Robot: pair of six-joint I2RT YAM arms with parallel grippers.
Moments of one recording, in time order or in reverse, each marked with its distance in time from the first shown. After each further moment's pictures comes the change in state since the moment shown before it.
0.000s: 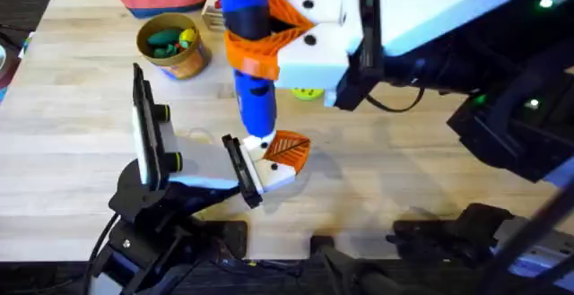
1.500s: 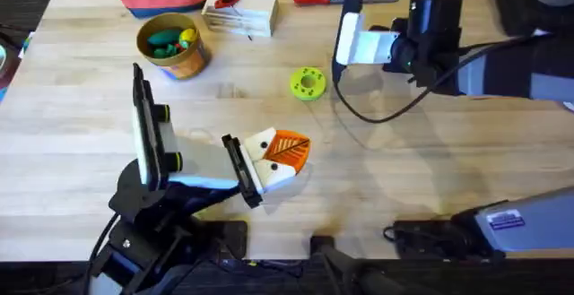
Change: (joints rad) left arm 0.000 0.000 0.000 0.000 0.000 0.000; right arm -0.519 0.558 0.000 -0.269 0.940 -1.382
